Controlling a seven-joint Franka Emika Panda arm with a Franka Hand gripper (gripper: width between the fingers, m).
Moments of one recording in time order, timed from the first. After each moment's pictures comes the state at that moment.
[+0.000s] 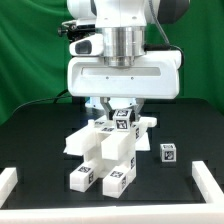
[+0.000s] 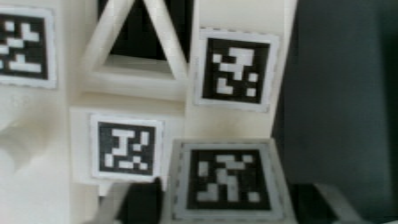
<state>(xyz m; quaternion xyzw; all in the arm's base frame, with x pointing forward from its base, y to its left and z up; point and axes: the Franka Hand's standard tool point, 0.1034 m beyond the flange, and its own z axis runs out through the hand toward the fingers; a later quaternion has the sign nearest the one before) 0.515 0.010 0.118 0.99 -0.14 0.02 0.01</state>
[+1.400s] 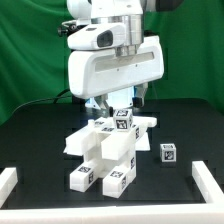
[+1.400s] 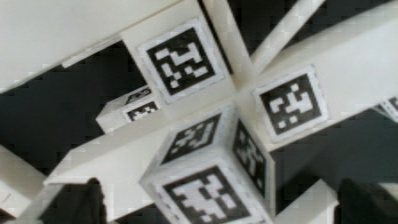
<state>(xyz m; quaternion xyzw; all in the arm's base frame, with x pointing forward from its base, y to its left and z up) 0.517 0.009 0.135 0.92 0.39 0.01 -0.01</state>
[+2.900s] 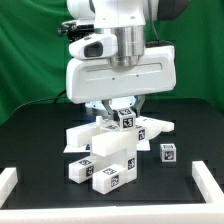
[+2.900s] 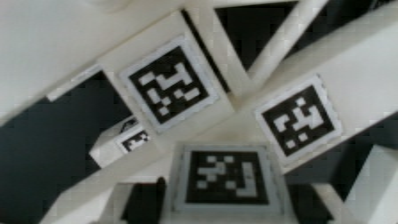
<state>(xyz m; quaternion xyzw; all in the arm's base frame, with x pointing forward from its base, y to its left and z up) 0.514 0.009 0.119 1.00 0.10 0.00 0.00</state>
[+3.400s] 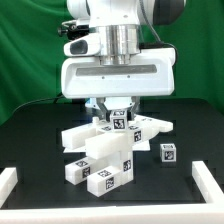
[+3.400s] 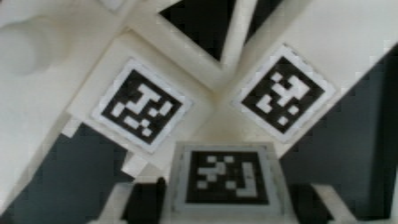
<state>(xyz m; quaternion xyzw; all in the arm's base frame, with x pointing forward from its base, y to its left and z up) 0.518 0.001 0.119 0.99 -0.10 0.05 -0.01</state>
